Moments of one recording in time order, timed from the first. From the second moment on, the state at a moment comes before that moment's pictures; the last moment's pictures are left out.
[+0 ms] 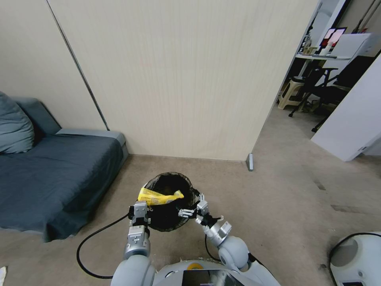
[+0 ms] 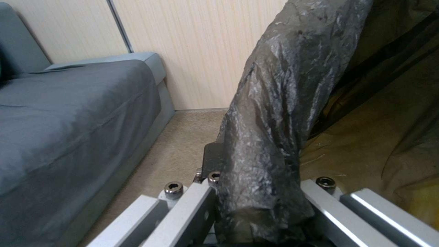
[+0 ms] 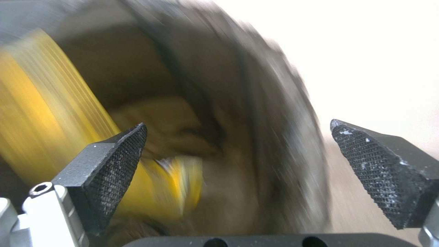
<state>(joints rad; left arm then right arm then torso) 1.80 -1.49 -0.32 -2.37 0.17 0.32 -0.37 -1.45 1.26 0.08 2.01 0.31 0.00 -0.05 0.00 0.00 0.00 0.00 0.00</state>
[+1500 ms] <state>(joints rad) 1.77 -1.46 -0.36 -2.31 0.09 0.32 -0.37 -1.81 1.47 0.44 2.21 -0.09 0.31 0.11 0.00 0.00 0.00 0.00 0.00</state>
